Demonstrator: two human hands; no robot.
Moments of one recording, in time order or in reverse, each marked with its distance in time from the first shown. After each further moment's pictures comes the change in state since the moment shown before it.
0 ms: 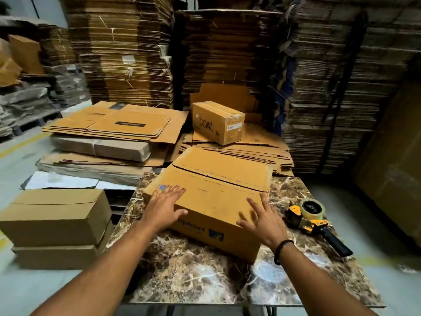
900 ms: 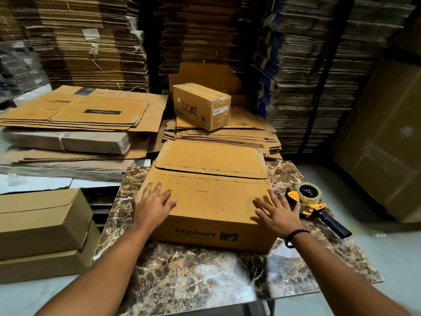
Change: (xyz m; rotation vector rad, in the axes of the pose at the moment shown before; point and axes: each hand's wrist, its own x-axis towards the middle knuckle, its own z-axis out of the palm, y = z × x) left_hand 0.051 -0.061 0.057 0.047 0.051 -0.059; right_hand 0.031 0.042 0.030 -0.128 -0.148 0.128
